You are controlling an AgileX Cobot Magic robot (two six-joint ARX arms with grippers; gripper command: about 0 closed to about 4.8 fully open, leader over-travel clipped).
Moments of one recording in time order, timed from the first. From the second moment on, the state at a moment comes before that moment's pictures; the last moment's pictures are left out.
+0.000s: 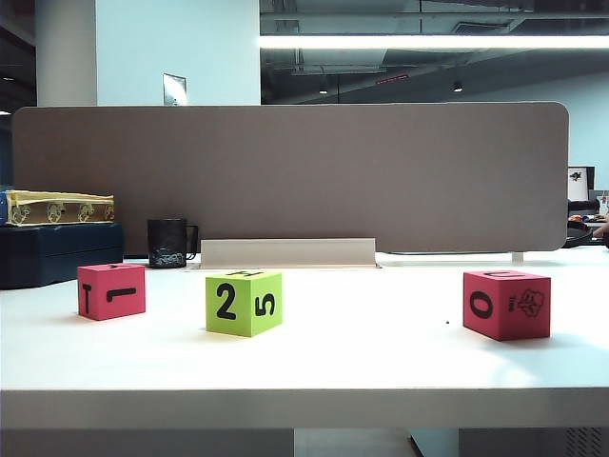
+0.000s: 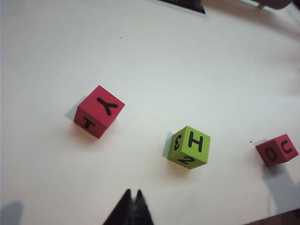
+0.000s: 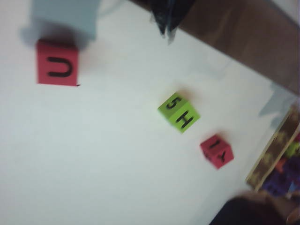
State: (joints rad) left arm 0.10 0.79 0.88 -0.69 0.49 -0.15; right arm 0.31 0.94 1.09 -0.77 -0.36 0.21
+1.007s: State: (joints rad) left arm -0.09 1.16 0.99 -0.65 0.27 0.01; right arm 0.60 1.21 1.19 -0.88 -0.02 0.18
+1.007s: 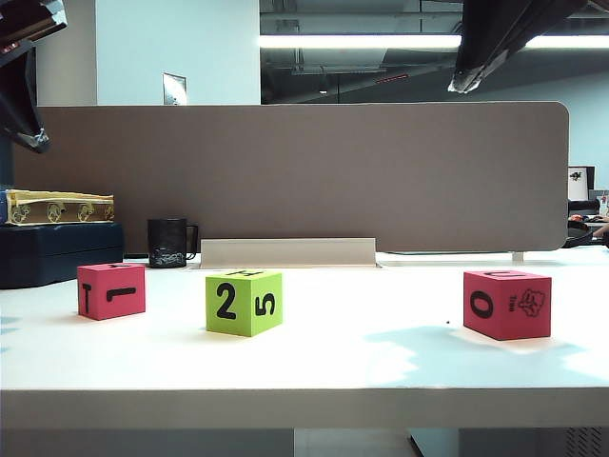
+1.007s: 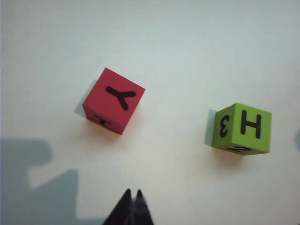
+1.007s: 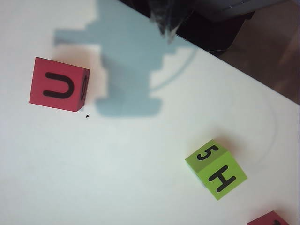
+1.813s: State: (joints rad) left arm -0.12 1.58 1.19 -0.48 0.25 0.01; right arm 0.60 1.28 1.19 -0.85 -0.02 0.18
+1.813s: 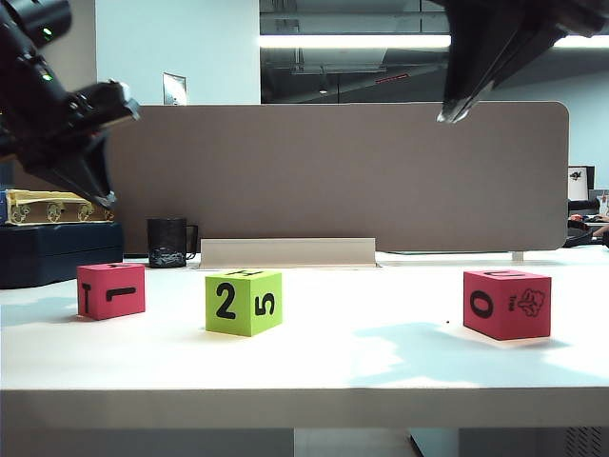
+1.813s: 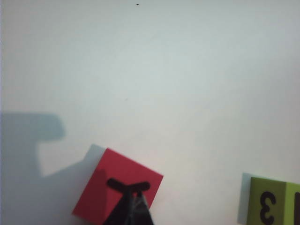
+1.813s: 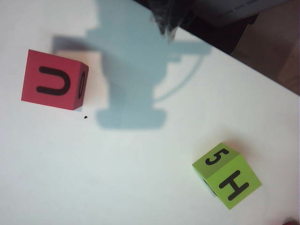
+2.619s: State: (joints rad) left arm -0.15 1.71 1.21 -0.48 0.22 0.05; right arm 0.65 1.34 1.19 -0.77 -0.02 0.18
